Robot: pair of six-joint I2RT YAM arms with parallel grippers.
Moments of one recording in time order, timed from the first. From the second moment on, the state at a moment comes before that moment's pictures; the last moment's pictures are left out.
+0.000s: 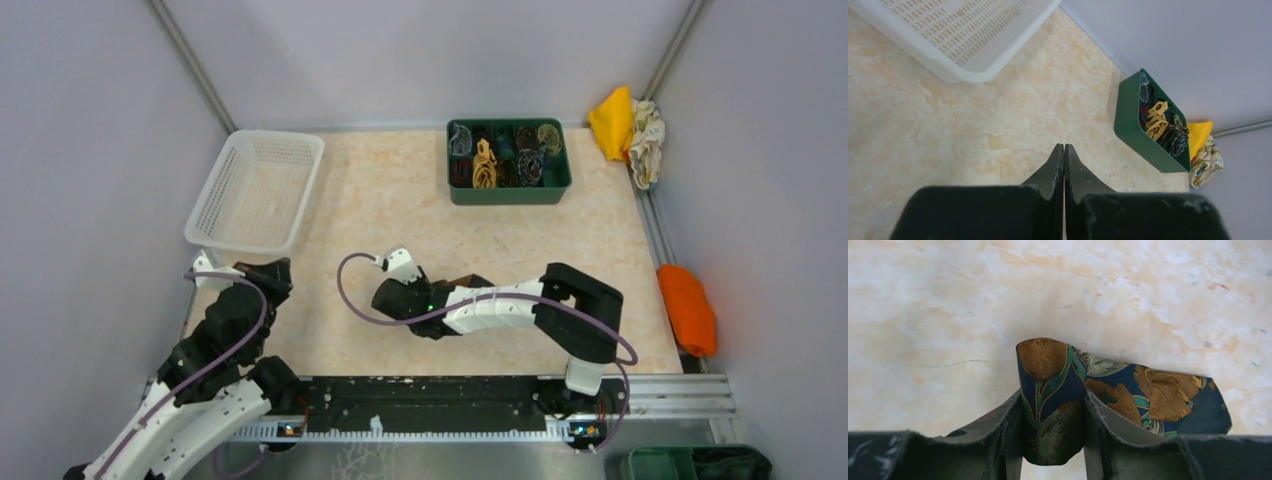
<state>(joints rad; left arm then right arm) -0.77 0.30 0.66 -0.67 -0.85 -1.00 1.26 1.78 1.05 -0.28 0.70 0.49</state>
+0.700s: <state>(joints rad) -0.77 0.39 0.73 -0.55 -0.82 -0.90 1.05 1.79 0.83 0.54 -0.20 0.79</state>
